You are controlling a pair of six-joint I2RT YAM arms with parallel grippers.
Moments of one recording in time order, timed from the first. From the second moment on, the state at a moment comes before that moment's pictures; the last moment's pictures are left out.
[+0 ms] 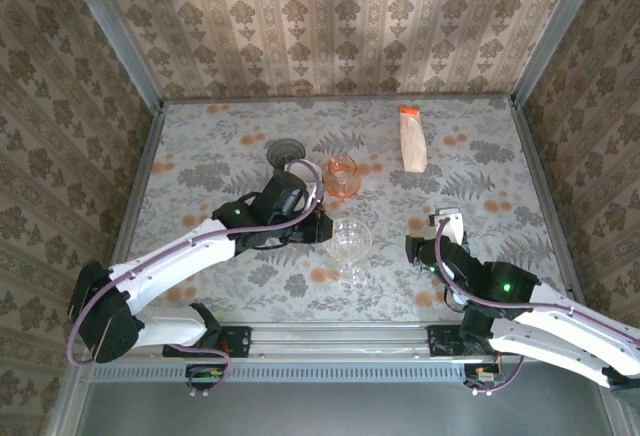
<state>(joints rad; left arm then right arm) -0.89 1.24 0.94 -0.49 0.30 -0.70 0.98 0.59 0.60 -0.79 0.71 0.63</state>
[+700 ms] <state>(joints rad) -0.80 0.96 0.95 -0.47 0.16 -0.68 0.93 0.73 0.66 -0.77 0.66 0.62</state>
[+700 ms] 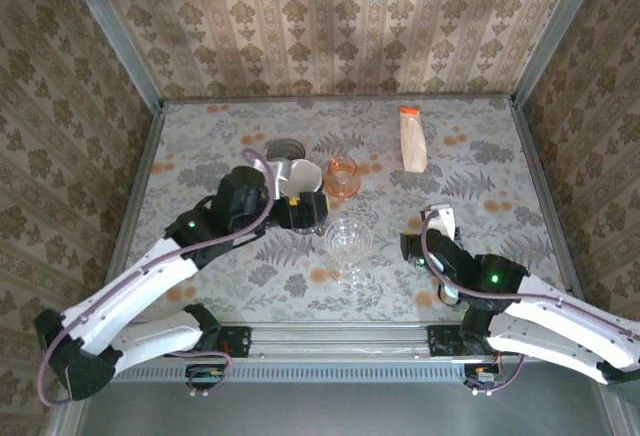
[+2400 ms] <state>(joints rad) -0.41 0.75 0.60 -0.28 0.32 -0.63 0.21 2.00 1.69 -0.62 0.31 0.45</state>
